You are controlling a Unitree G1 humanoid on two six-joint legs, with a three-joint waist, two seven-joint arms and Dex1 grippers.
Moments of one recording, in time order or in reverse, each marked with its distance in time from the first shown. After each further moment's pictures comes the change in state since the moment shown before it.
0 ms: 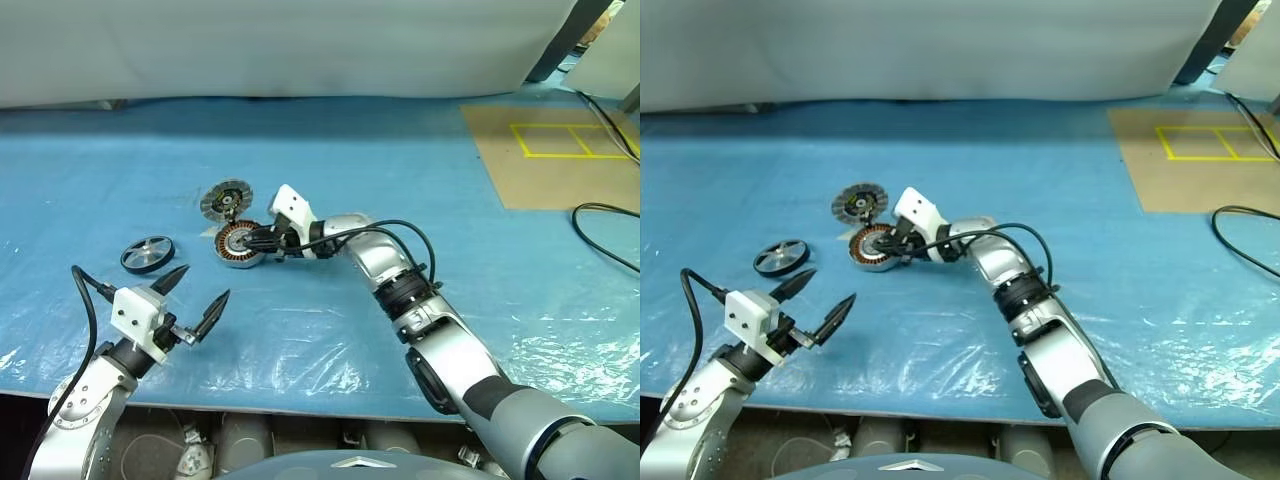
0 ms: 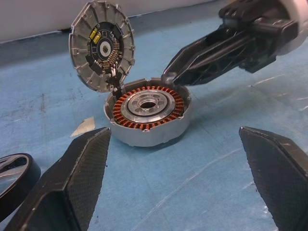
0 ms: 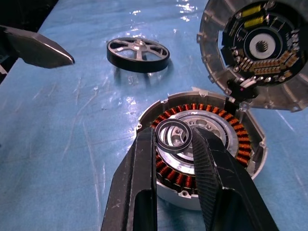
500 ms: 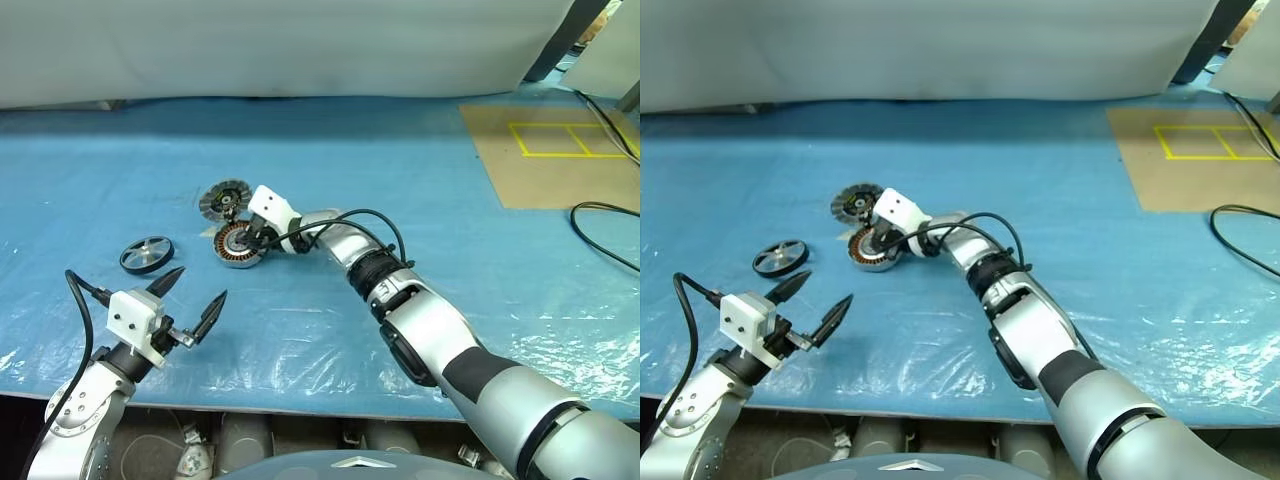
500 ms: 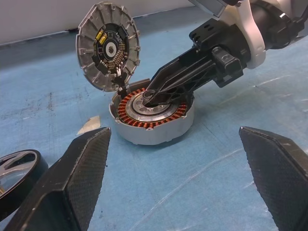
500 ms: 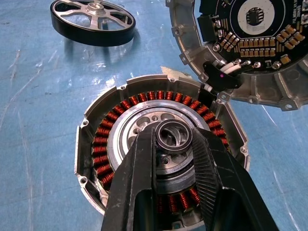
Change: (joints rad) left arm 0.024 -0.007 0.002 -0.021 0.004 0.000 0.026; right arm -0.195 0.089 -0.014 0.425 -0.087 -0.218 -0.146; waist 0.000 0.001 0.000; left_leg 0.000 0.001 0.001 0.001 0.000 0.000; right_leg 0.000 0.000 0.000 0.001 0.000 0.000
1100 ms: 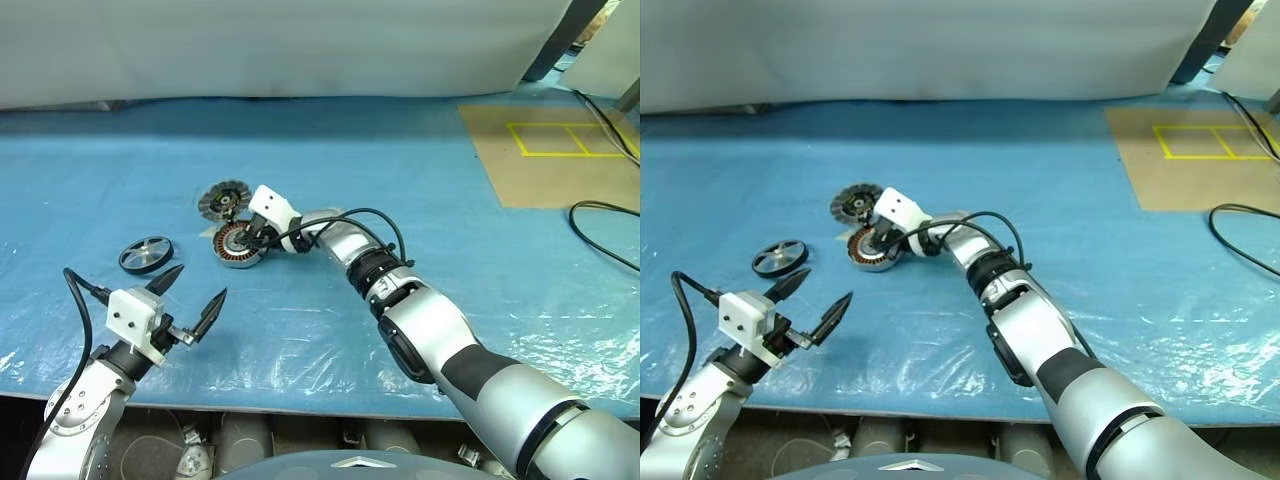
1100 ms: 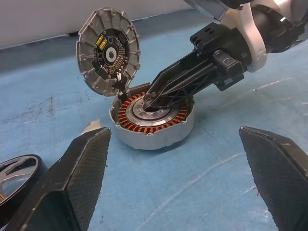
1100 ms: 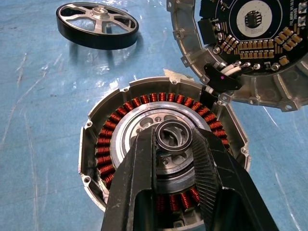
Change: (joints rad) left arm -0.005 0.000 0.003 -0.015 -0.001 0.013 0.008; right arm -0.017 0.007 -0.039 0.039 -0.018 -0.027 0.028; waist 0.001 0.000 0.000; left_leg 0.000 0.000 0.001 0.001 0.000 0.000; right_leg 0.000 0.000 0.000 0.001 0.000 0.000
